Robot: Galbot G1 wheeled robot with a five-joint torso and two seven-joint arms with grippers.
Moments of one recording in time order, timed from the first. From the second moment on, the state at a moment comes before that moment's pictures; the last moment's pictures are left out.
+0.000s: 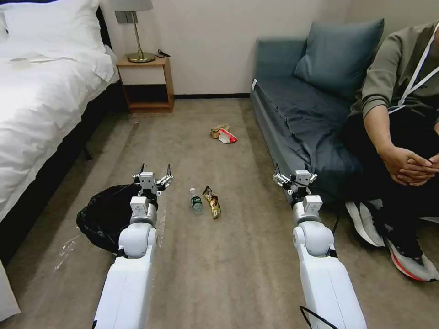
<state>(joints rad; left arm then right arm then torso) 1.00 -1.50 -0.55 -1.60 0.00 0.00 0.00 -1.00 1.50 0.55 1.60 0.00 0.00 0.00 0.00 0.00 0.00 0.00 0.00</state>
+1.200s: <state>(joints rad) 1.05 -1.47 -0.59 -1.68 -0.05 0.02 -0.01 -1.07 1.50 0.58 1.68 0.01 0.00 0.00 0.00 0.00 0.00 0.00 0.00</state>
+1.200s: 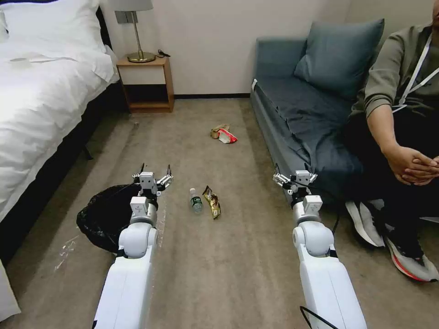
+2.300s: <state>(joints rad) 1.32 -1.31 -0.77 -2.02 -0.31 0.19 0.11 -1.41 1.44 0.61 1.95 0.12 0.16 -0.19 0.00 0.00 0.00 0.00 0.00</state>
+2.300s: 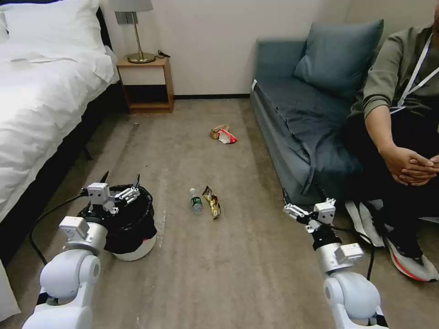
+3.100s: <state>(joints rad) 1.18 -1.40 -0.78 -1.88 -0.81 0.40 -0.79 -1.42 1.45 0.62 1.93 0.06 0.19 -0.19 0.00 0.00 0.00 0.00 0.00</state>
